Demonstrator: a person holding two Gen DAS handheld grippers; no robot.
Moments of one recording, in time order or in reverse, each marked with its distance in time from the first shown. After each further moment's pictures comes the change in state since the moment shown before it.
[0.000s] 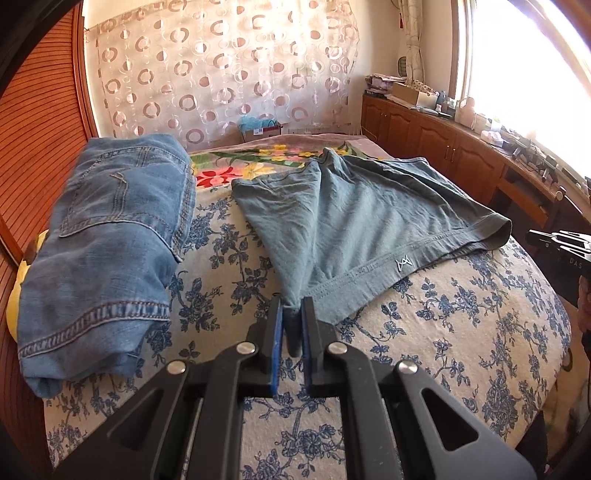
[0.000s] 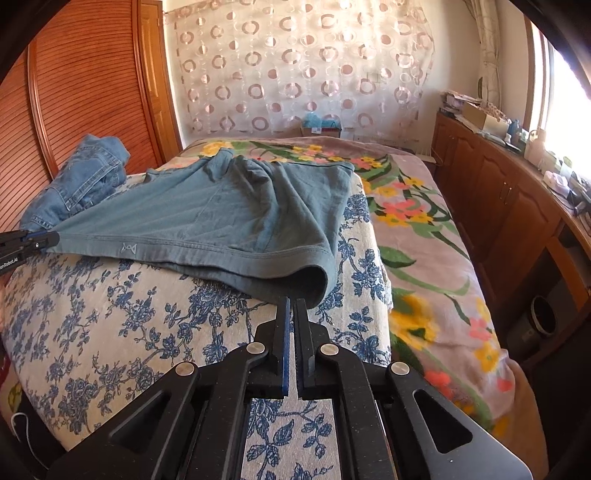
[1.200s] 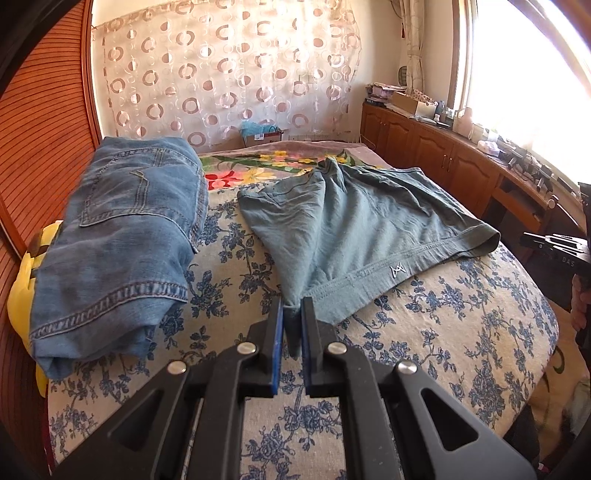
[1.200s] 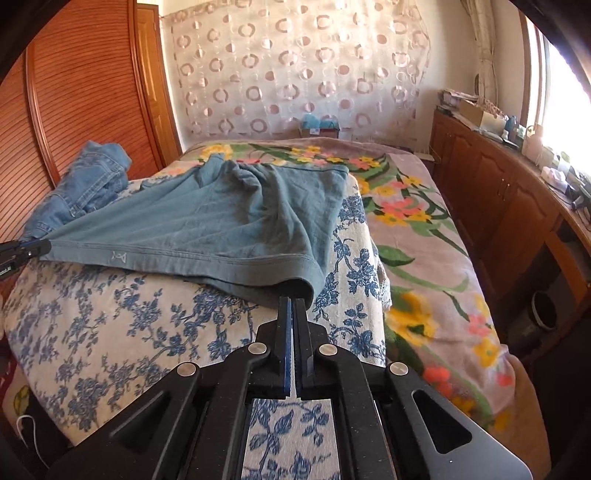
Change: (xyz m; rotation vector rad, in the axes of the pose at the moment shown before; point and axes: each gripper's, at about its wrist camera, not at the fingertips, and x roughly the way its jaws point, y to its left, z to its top) left arm -0.024 0.004 -0.006 -0.024 -0.025 -0.017; right arm -0.017 -0.004 -0.001 0.016 -0.009 0.010
